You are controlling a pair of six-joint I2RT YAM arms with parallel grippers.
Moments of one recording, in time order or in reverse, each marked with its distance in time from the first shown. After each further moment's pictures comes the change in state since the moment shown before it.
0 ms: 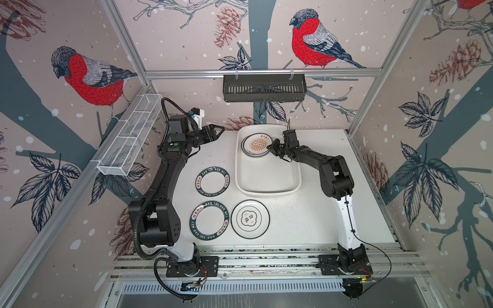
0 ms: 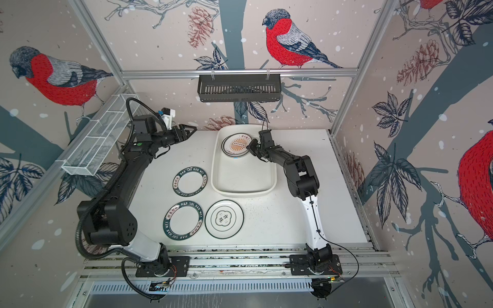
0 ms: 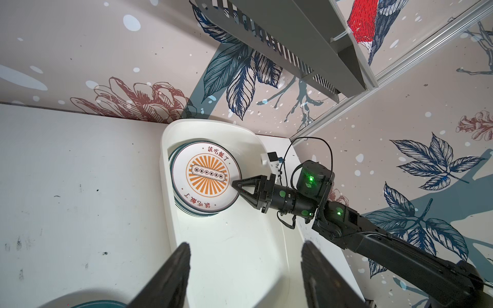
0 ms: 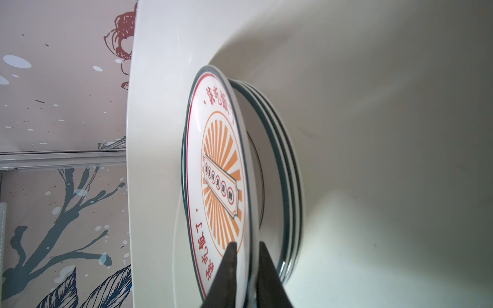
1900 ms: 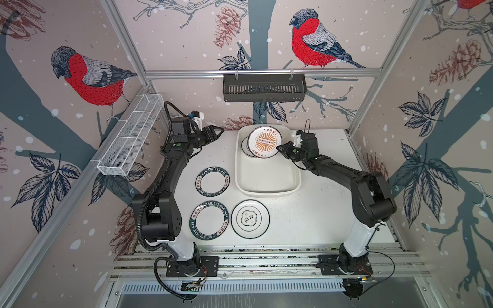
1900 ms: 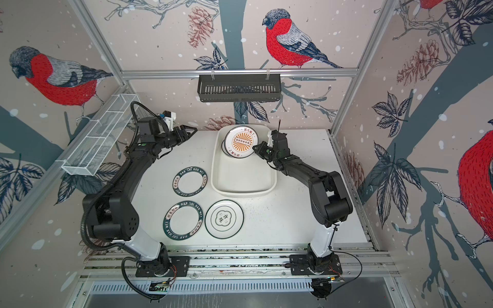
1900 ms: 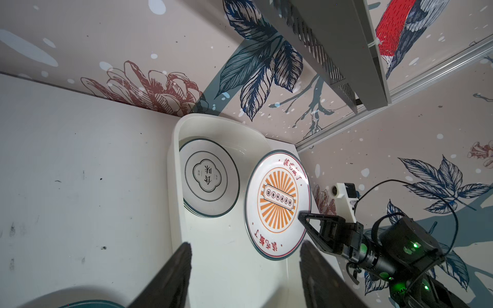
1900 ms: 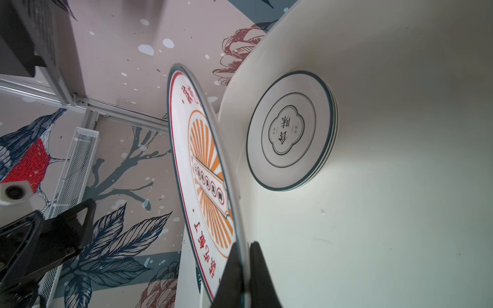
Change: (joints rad) left arm 0.001 0.048 -0.026 0.064 -0.026 -0.080; right arm -0.009 -0.522 -0.528 0.178 -0.016 -0.105
